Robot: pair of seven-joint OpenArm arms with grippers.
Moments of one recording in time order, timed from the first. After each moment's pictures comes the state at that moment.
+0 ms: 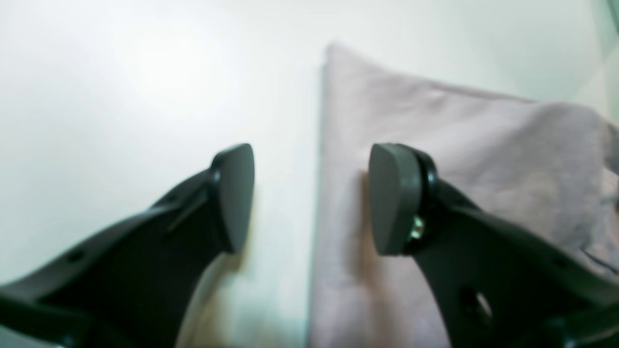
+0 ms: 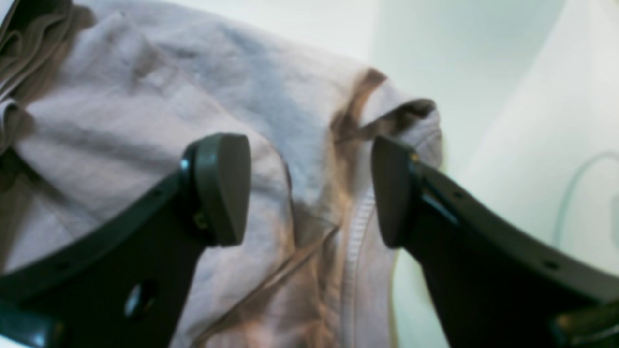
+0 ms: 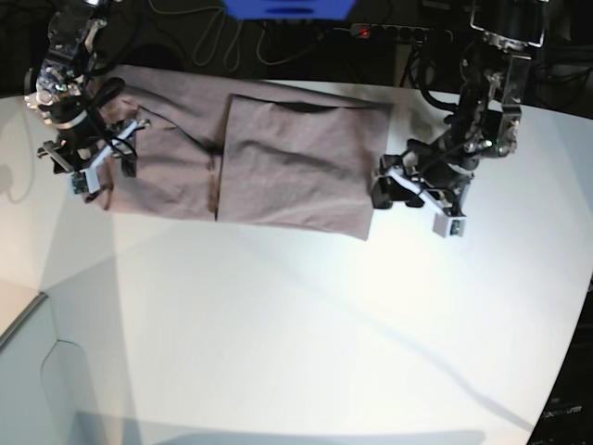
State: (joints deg) left arm 6.2 -15.7 5.6 80.6 -37.3 -9.8 31.3; right arm -15.3 -0.3 33.2 90.9 -10.5 39.2 -21.0
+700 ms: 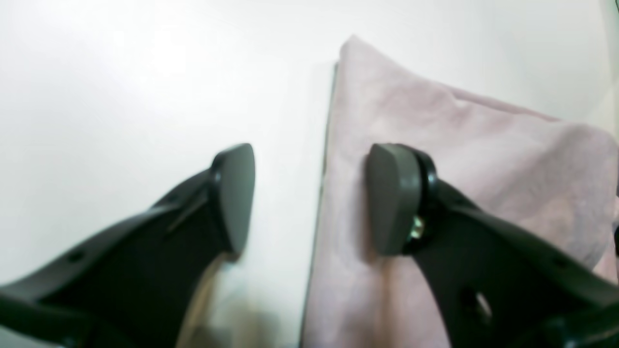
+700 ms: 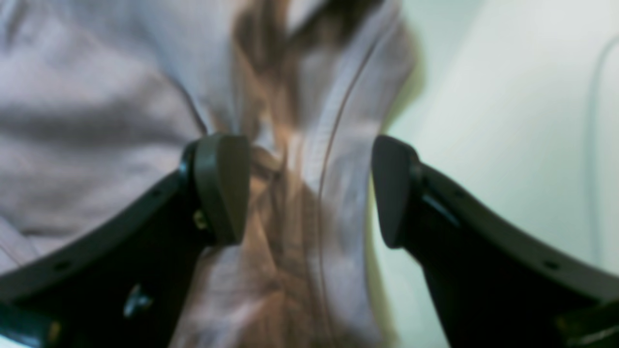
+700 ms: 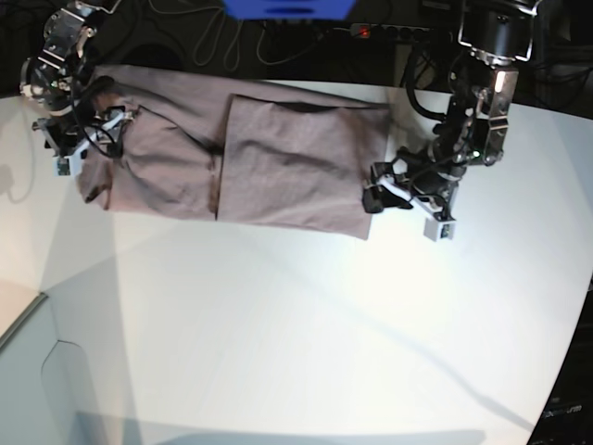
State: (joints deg) left arm 2.2 -13.0 5.8 72.0 -37.5 -10.2 29.7; right arm -11.6 0.5 41.4 78.9 -10.3 39.2 -21.0
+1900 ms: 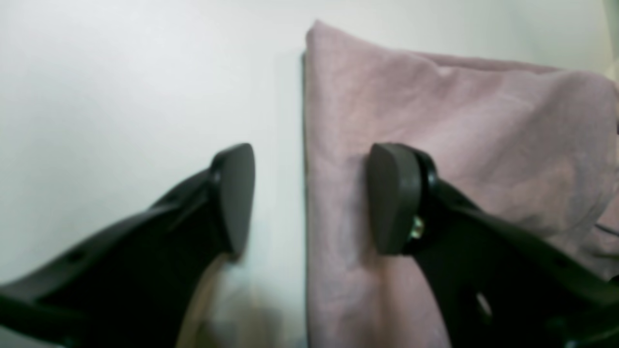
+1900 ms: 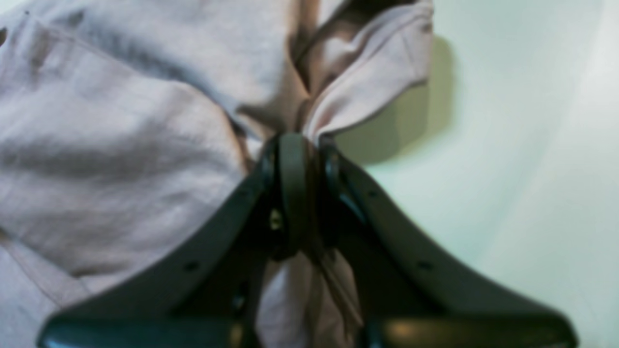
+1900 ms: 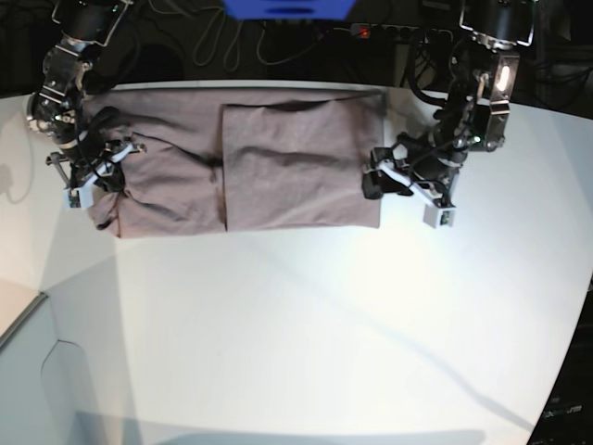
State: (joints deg) left arm 5.9 -13.5 5.7 76.3 -37.3 -9.8 30.8; right arm -5.3 4.5 34.8 68.9 -8.1 39.0 -17.5
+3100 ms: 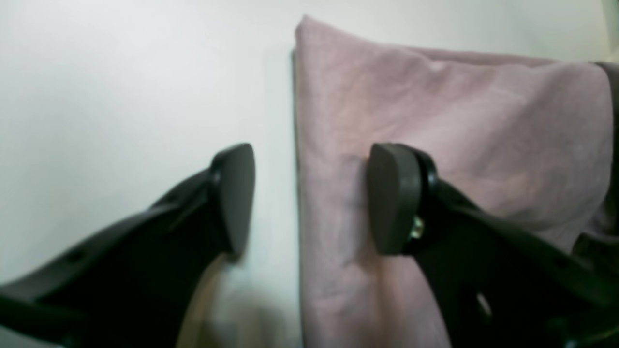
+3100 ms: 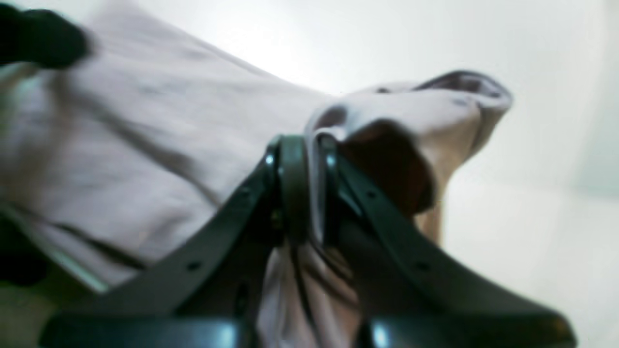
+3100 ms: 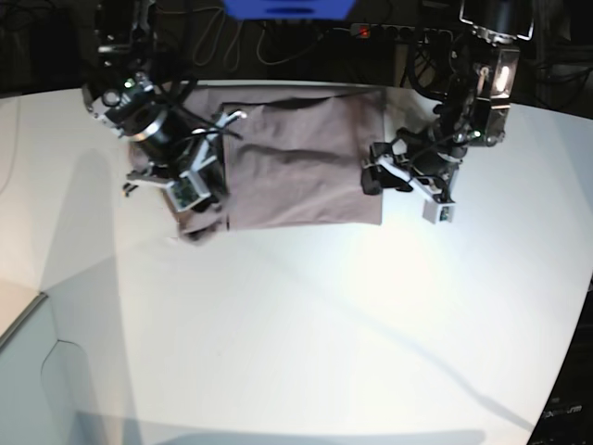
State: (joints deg) left arm 7.3 -13.5 5.6 78.0 -37.3 -9.8 31.0; right arm -19.6 -2.5 6.7 104.1 -10.9 39.2 -21.8
